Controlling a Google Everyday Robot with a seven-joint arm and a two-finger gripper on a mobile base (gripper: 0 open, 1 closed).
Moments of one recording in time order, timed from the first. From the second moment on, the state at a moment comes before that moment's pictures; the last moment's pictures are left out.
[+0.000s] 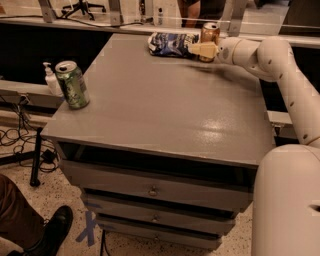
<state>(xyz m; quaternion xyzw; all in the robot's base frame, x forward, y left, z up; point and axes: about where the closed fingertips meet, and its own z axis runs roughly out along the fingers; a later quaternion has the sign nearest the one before) 0.891 -0.180 0.881 -0.21 0.73 0.24 0.61</state>
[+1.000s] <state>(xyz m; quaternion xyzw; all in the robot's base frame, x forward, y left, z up) 0.846 -0.229 0.914 -0.22 0.71 0.23 0.62</state>
